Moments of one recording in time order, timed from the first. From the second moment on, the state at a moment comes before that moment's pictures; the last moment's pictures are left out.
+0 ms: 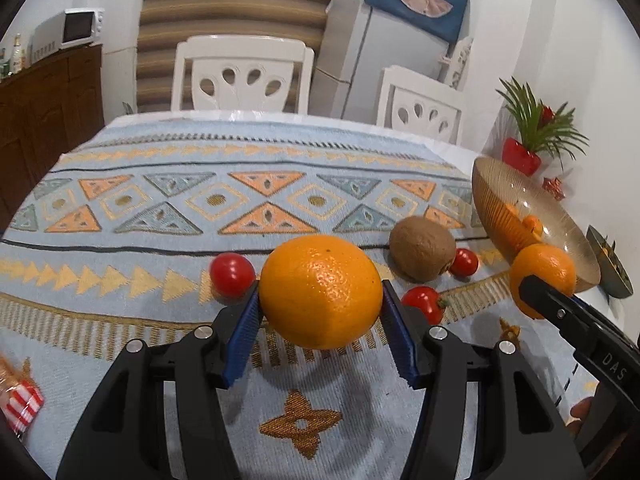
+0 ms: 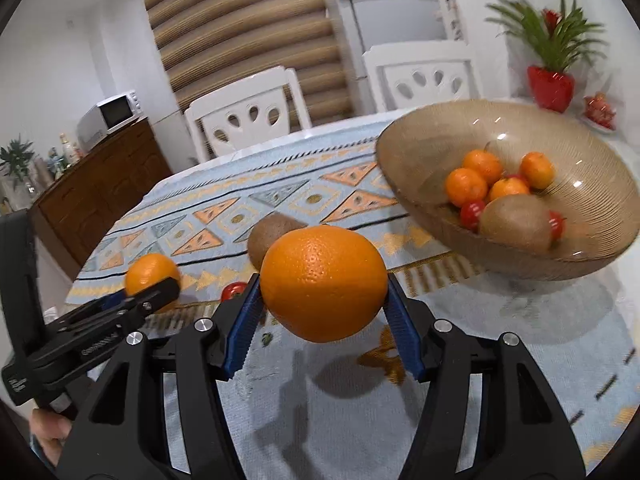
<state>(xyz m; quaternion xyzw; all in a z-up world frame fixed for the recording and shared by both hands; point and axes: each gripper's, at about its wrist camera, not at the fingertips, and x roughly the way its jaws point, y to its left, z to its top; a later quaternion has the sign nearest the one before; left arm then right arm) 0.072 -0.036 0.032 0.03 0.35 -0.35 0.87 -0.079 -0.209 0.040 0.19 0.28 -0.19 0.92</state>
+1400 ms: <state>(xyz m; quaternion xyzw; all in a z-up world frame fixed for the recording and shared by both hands) -0.029 -0.304 0.076 0.07 0.36 -0.55 0.75 -0.160 -0.419 0.083 0.25 0.27 -0.34 0.87</state>
